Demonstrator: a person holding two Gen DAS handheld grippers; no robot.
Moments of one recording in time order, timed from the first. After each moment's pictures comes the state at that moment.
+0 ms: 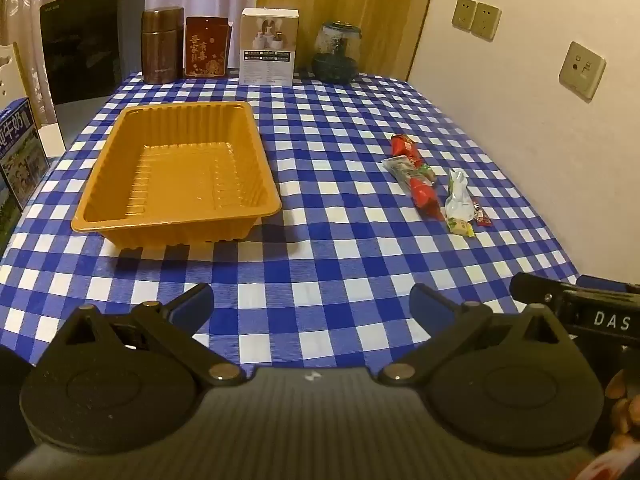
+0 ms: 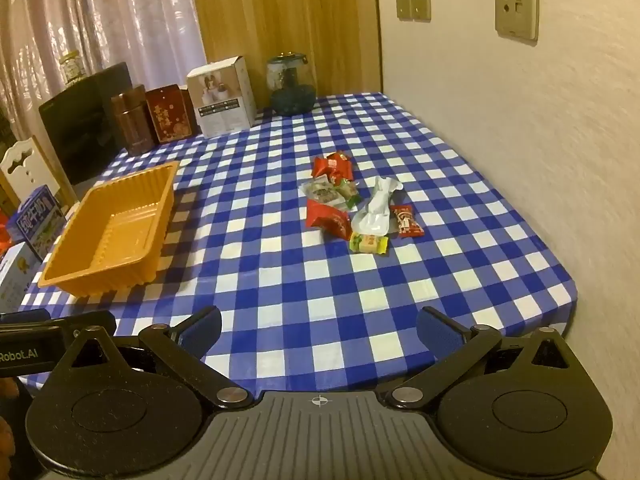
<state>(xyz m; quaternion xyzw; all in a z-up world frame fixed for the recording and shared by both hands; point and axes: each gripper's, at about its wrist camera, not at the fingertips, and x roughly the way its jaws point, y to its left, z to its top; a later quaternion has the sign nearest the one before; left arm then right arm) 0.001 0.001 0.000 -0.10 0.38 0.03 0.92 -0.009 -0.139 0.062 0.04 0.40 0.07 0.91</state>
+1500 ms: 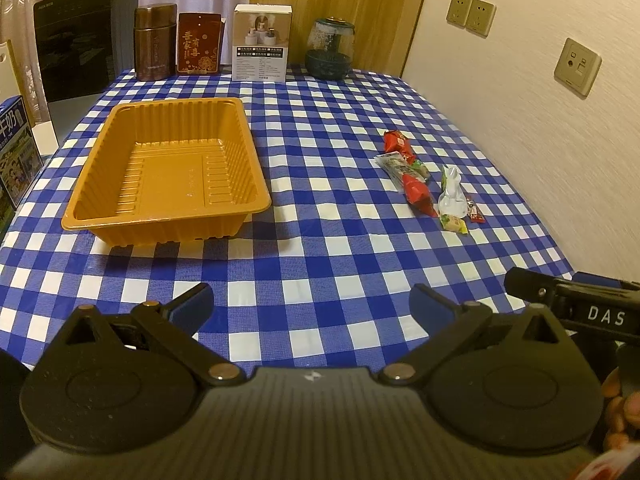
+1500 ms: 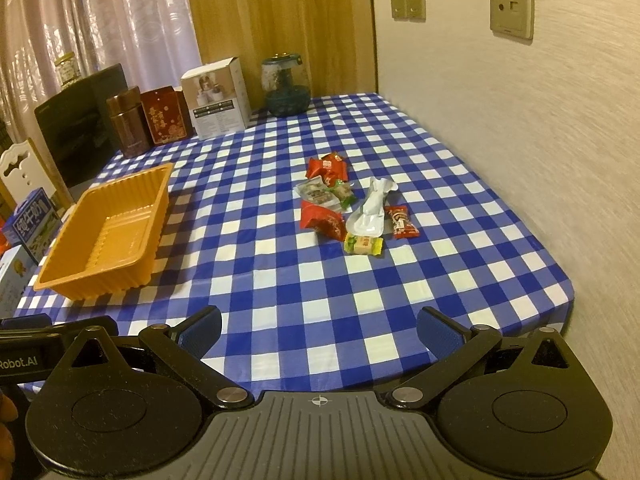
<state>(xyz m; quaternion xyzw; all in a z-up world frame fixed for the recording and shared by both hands) 0.002 -0.001 -0.002 -0.09 0.38 0.02 0.92 -0.008 -0.143 0.062 0.04 0.40 0.06 0.91</state>
